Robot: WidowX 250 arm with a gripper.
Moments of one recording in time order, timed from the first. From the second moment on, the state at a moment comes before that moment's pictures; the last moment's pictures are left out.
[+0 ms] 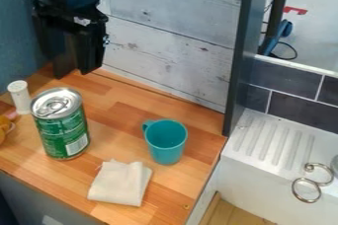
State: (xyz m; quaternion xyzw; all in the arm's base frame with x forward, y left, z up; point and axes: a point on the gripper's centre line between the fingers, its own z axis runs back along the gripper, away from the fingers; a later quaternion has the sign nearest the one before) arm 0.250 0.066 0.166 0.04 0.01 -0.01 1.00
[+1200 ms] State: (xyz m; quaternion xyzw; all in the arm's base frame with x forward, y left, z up) arm 0.195 0.106 0.077 0.04 0.13 -0.09 0.99
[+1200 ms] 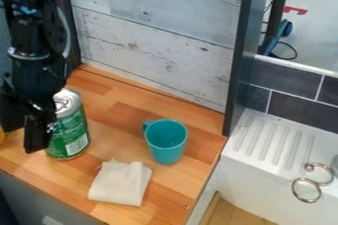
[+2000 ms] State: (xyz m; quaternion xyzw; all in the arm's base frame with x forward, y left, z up) arm 0.275 0.128 0.042 0.03 0.10 -0.07 0.99
